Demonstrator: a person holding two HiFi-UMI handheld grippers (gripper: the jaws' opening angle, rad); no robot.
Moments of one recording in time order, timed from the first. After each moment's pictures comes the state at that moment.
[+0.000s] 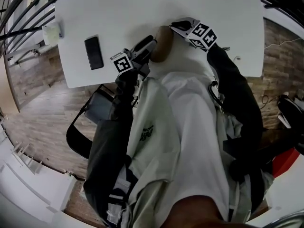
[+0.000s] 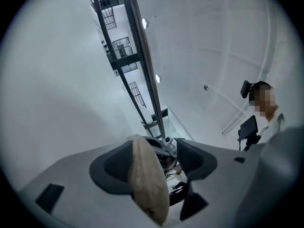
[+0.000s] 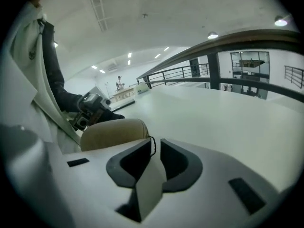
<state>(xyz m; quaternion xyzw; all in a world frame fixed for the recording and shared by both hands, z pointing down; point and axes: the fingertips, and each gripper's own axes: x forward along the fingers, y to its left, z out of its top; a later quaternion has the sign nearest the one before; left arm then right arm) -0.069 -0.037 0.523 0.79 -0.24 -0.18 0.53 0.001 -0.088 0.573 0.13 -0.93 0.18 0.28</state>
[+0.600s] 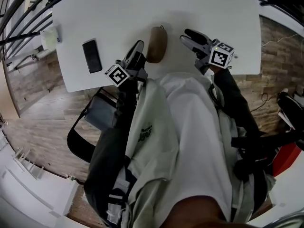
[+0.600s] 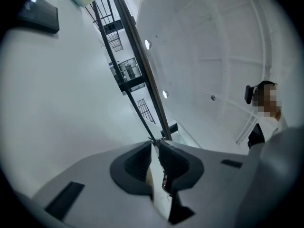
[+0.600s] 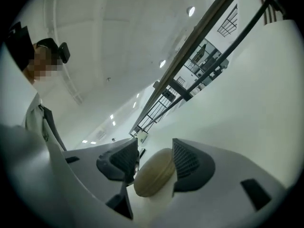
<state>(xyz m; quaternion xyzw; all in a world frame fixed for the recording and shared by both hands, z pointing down) -0.109 -0.034 0.505 0.76 -0.35 -0.23 0.50 0.062 -0.060 0.488 0.26 -0.87 0.42 -0.02</state>
